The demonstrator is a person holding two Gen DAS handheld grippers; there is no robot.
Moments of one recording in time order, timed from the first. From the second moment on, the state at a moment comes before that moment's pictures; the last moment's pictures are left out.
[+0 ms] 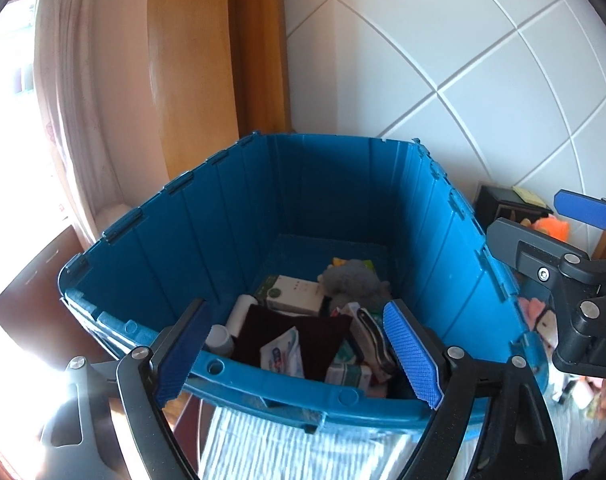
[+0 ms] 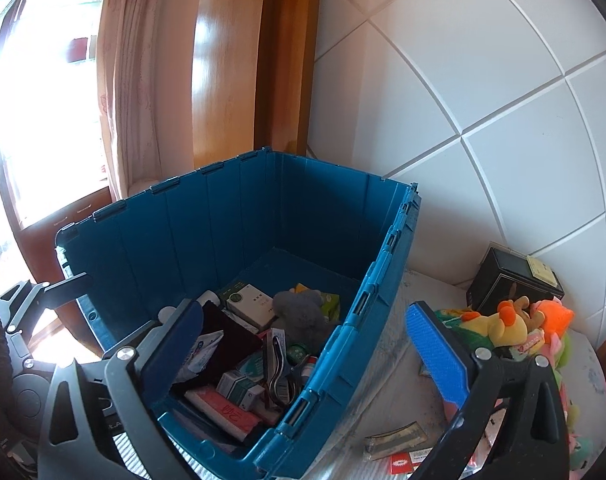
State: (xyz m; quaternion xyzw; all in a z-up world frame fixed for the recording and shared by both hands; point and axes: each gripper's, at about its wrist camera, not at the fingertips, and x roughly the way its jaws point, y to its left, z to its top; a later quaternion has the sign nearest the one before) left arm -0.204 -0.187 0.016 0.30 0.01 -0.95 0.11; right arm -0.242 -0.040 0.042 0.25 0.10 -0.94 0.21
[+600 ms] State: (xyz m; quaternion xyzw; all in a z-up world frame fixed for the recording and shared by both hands) left arm -0.199 -0.085 0.030 0.29 -0.02 -0.96 0.03; right arm -0.209 0.084 0.050 0.25 0.04 -0.96 0.12
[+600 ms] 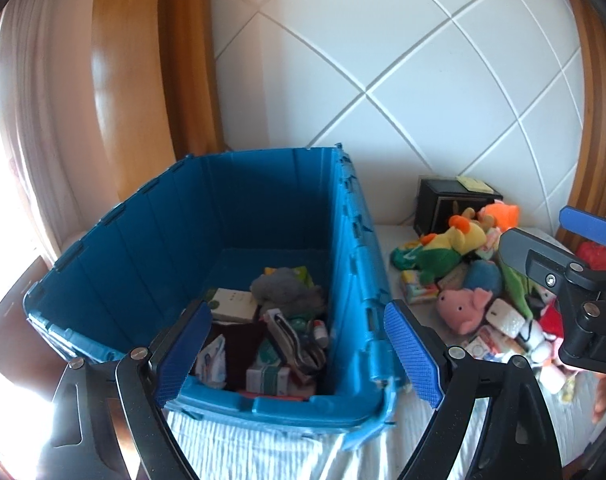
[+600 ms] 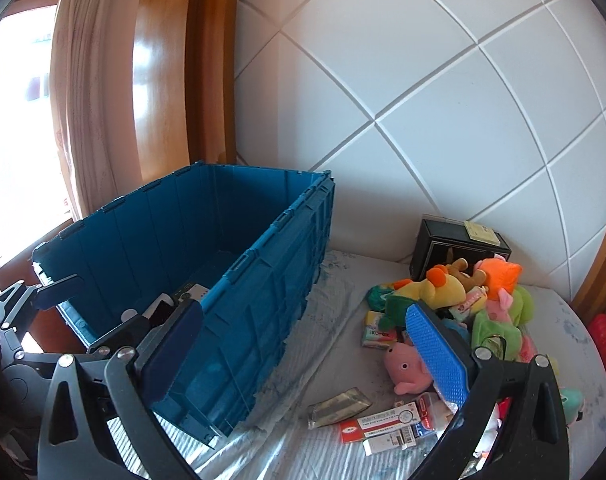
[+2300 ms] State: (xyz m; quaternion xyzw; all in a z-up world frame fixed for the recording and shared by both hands) left arm -0.246 0.261 -0.128 0.43 -0.13 -0.86 -0.23; right arm -0.147 0.458 -0.107 0.42 -0.11 -0.88 -0.21
